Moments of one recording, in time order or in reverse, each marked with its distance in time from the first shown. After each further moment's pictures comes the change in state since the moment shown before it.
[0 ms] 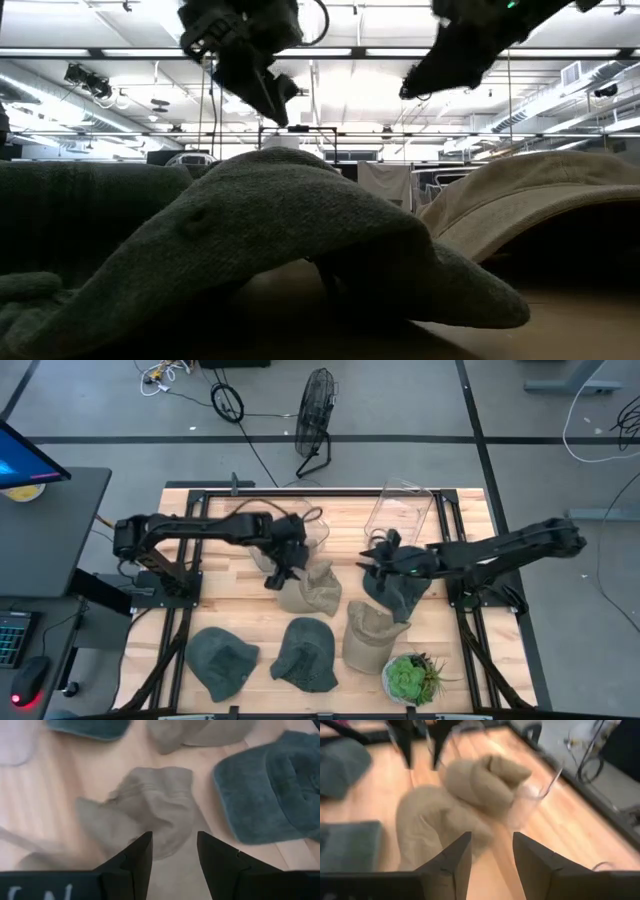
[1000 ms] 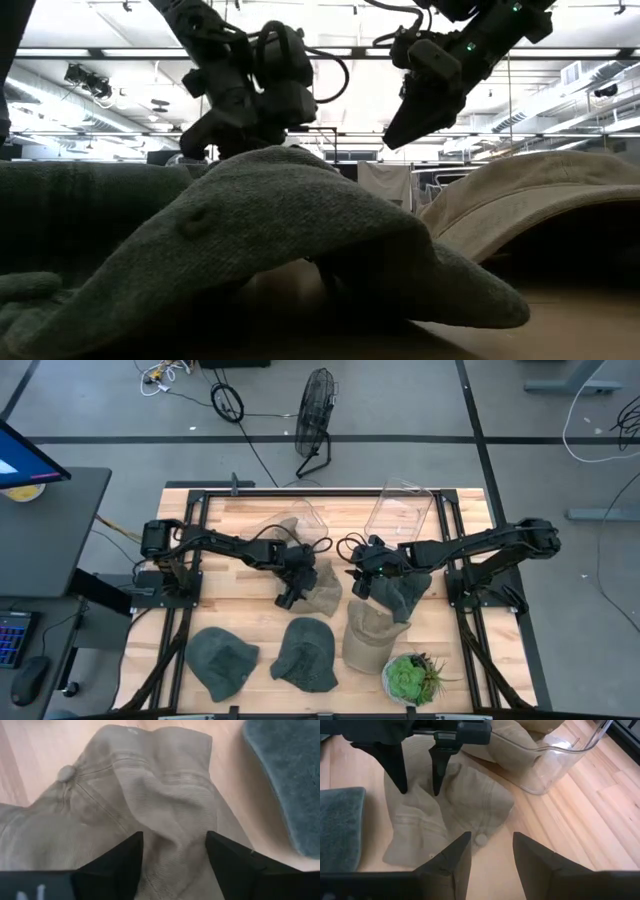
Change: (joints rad) left arm -0.075 0.222 -0.171 0.353 -0.073 0.000; right arm -0.088 0.233 0.078 -0.029 -0.171 0.027
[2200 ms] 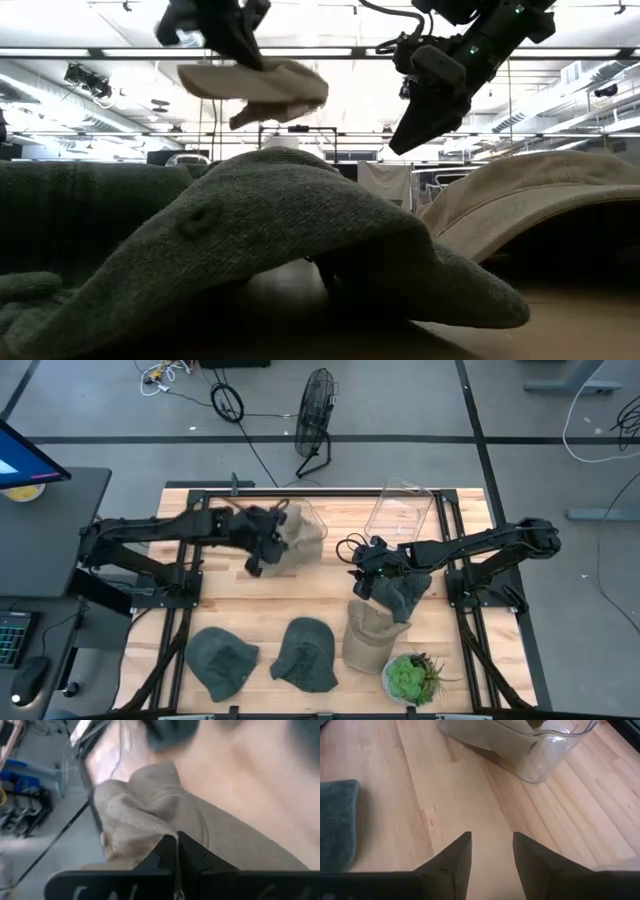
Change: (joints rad) left arm 0.049 -0.520 0.167 -0.408 -0.368 0.418; right arm 0.000 -0.001 -0.001 -0.043 0.004 0.031
